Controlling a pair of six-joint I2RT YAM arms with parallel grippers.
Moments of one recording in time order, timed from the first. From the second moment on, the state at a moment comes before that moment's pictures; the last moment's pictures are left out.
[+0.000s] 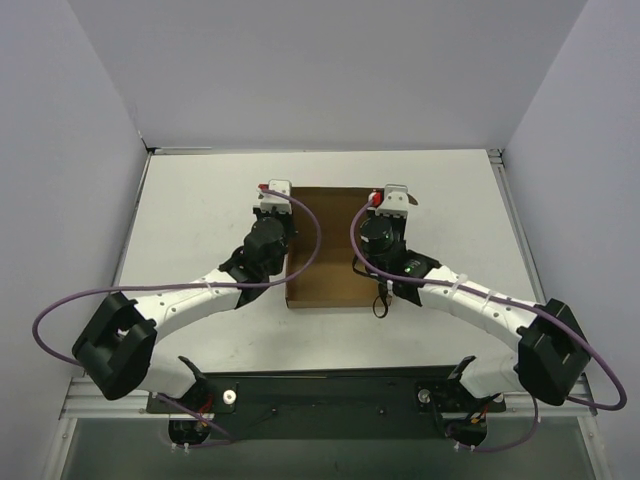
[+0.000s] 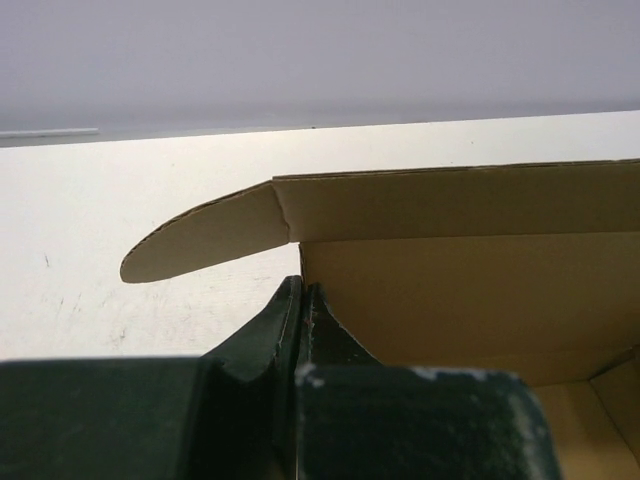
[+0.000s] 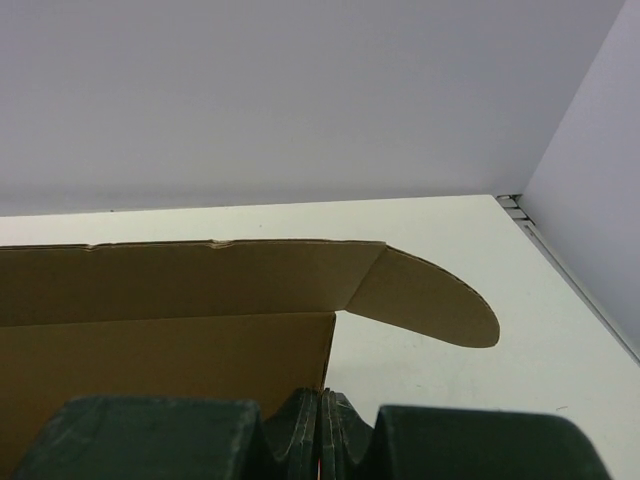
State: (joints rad) left arm -0.77 1.40 0.82 0.51 -0.67 -0.10; right arm 0.80 1.34 0.87 0.15 1.00 0.19
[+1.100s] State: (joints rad) left arm -1.01 1.36 0.57 0.63 -0.86 -0.24; right arm 0.99 1.05 0.66 -0.17 1.07 0.44
